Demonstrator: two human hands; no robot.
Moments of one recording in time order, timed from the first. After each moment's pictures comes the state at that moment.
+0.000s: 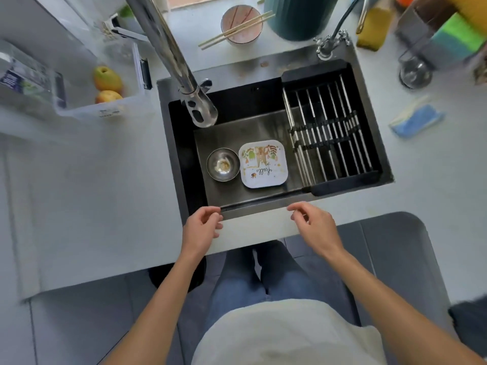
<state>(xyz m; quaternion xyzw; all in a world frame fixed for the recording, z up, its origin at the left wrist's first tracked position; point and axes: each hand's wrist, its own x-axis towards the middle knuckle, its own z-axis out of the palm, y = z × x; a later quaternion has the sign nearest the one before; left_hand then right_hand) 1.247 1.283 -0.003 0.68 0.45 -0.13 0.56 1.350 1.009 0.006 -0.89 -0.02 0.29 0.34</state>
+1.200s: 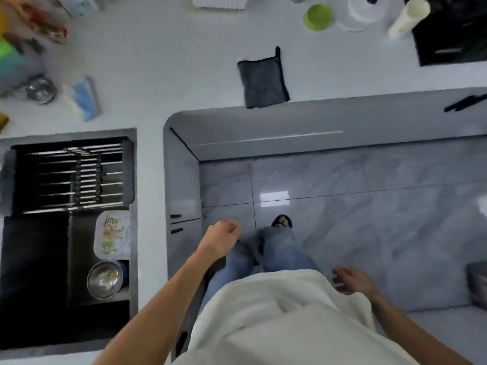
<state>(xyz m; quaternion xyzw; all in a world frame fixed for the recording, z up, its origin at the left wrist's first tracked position) 1.204 1.052 -0.012 0.77 -0.30 -0.56 0.09 0.812 0.987 -0.045 -0.37 0.75 0.19 0.52</state>
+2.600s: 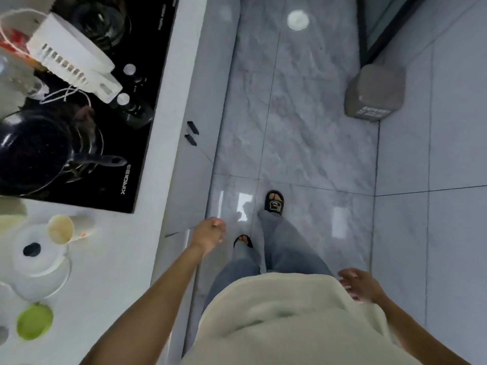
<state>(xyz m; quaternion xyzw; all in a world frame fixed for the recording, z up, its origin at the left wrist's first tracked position) 0.779 0.474 -0.035 0.56 -0.59 -0.54 -0.22 0.608 0.864 -0.036 0.20 0.79 -0.18 0.55</state>
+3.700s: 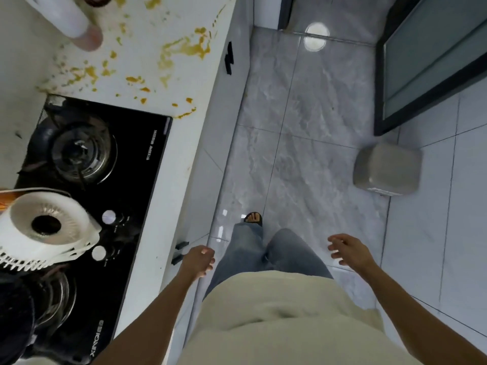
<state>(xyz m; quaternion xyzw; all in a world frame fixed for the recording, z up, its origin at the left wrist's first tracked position) 0.474 0.238 -0.054 0.65 -0.47 -0.54 -0.26 0.181 0.534 -0.049 0.06 0.84 -0.23 0.49</state>
